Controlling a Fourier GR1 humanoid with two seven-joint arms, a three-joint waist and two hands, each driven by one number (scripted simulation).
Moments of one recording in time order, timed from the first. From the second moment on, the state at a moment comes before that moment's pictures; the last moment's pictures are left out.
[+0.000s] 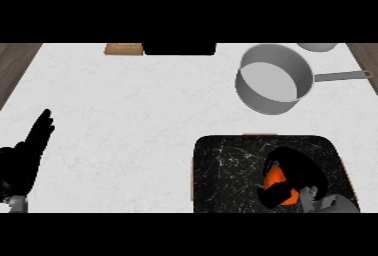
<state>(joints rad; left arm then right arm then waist) 0.04 0.38 0.06 -1.54 0.00 0.10 0.12 -0.14 -0.41 0.45 -1.68 0.44 0.34 0.95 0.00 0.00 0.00</state>
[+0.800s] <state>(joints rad) 0.03 0.36 0.05 -1.53 -0.03 0.10 0.12 -0.29 -0.60 0.62 -1.80 0.69 0.30 0.29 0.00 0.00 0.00</state>
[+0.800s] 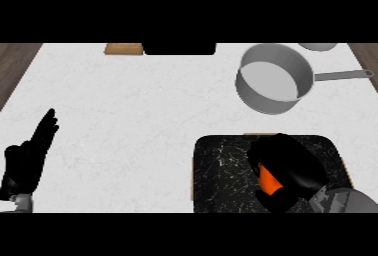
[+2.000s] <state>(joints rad) 0.03 0.34 0.09 -1.55 -0.05 0.06 0.13 -0.50 -0.53 0.02 -1.66 0.49 0.12 0.08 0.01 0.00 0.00</state>
